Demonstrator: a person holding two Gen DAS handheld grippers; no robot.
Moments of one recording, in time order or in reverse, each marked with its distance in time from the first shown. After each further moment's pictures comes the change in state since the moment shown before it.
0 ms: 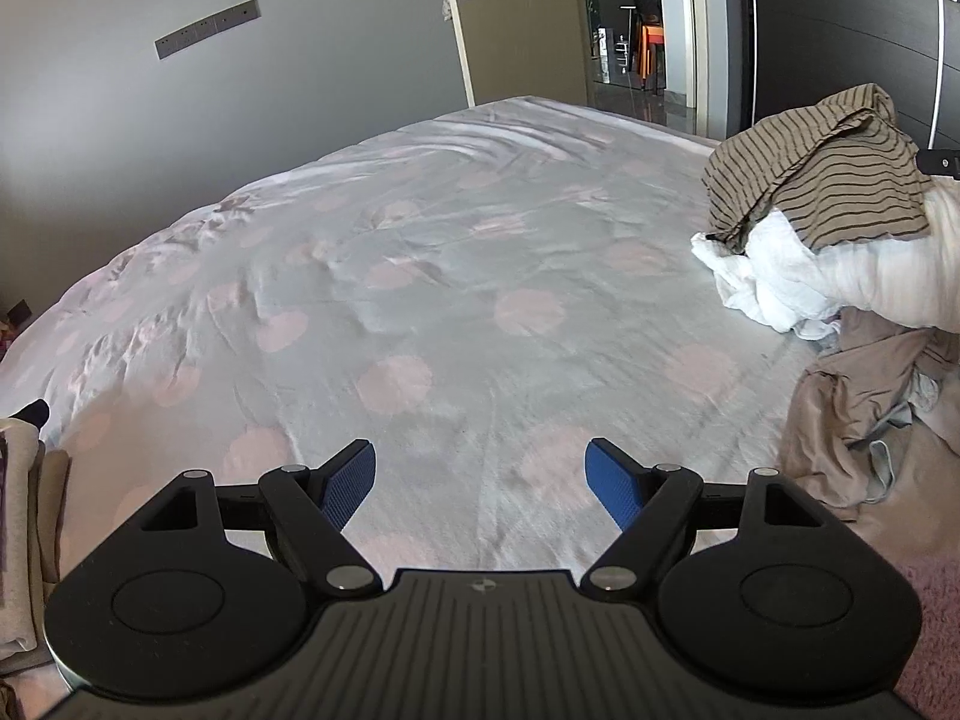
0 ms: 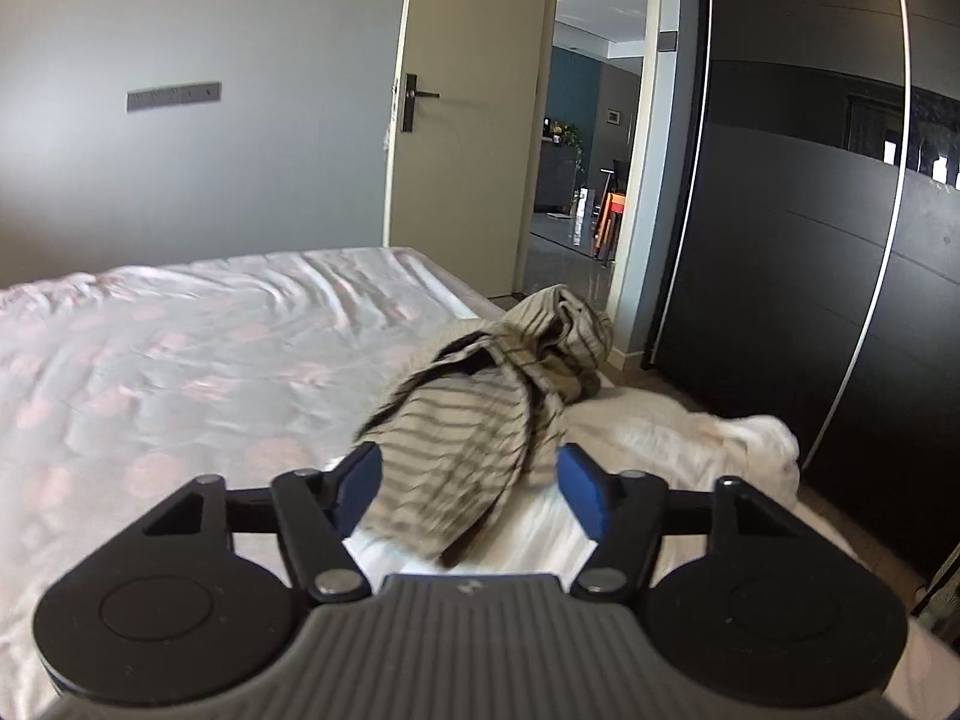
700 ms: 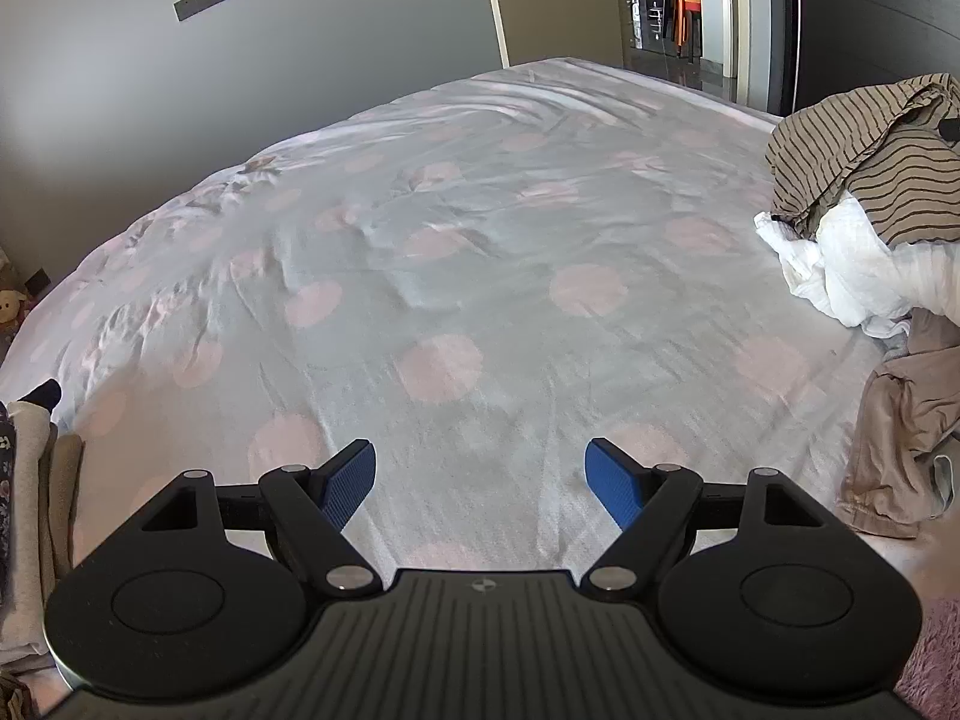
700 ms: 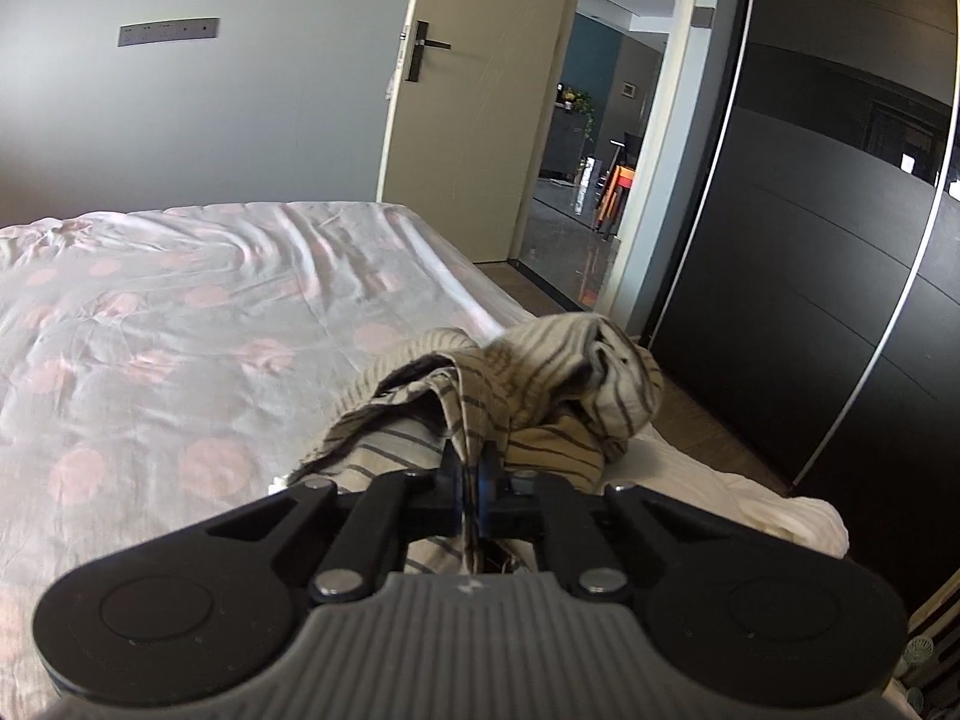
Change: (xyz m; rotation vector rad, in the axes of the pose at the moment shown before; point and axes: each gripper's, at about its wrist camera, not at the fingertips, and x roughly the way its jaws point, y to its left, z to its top) left arm 0.033 0.026 0.012 -0.025 0.083 0.043; right arm 0.076 0.003 0.033 -0.082 0.080 0.000
